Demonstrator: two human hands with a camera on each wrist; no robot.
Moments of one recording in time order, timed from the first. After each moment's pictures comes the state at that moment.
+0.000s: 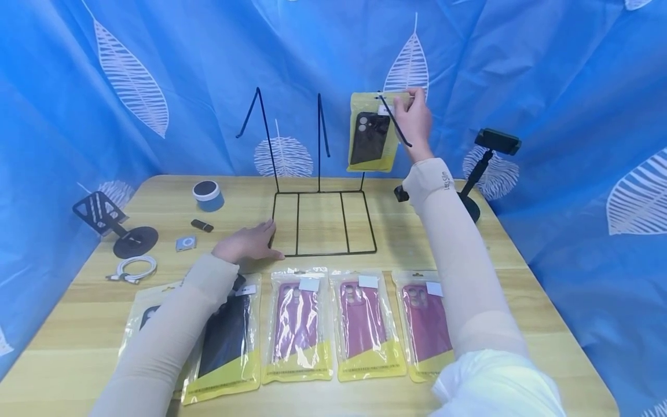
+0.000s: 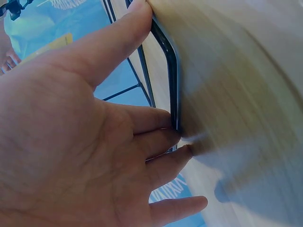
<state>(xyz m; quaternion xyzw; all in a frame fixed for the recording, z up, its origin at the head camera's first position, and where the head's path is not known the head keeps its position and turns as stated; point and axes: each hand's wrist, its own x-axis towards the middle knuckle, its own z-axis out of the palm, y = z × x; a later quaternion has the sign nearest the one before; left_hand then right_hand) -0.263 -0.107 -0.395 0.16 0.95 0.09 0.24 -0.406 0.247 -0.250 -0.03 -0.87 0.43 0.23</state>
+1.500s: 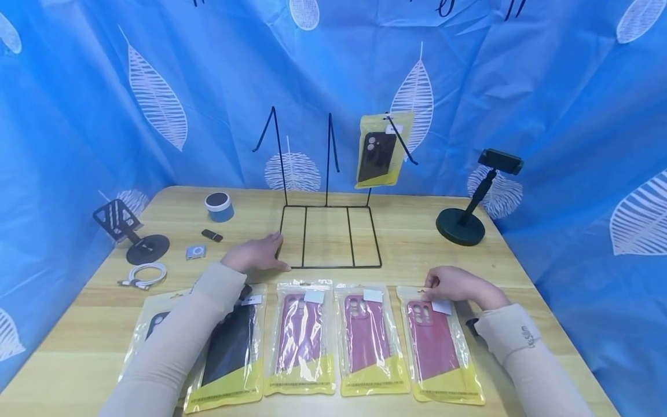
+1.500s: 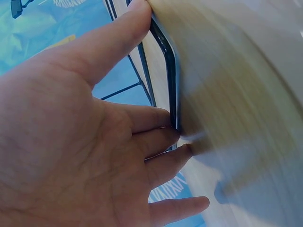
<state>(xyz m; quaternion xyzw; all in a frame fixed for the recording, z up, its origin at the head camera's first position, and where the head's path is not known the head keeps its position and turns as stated) -0.267 -0.107 -0.396 0.14 0.96 0.11 0.23 -0.227 0.355 -0.403 0.13 -0.94 0.19 -0.24</state>
